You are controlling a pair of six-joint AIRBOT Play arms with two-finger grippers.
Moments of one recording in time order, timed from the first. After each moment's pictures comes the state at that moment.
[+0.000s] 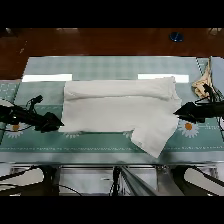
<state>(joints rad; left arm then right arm) 0.41 -1.39 0.71 0.94 -1.35 -1.05 -0.52 -1.24 0.80 -0.93 1.33 1.15</state>
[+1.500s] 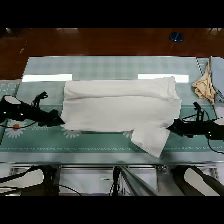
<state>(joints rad) 0.32 -1.37 0.74 0.93 -1.24 -1.10 -0.48 -1.07 0.44 -0.91 1.03 1.13</state>
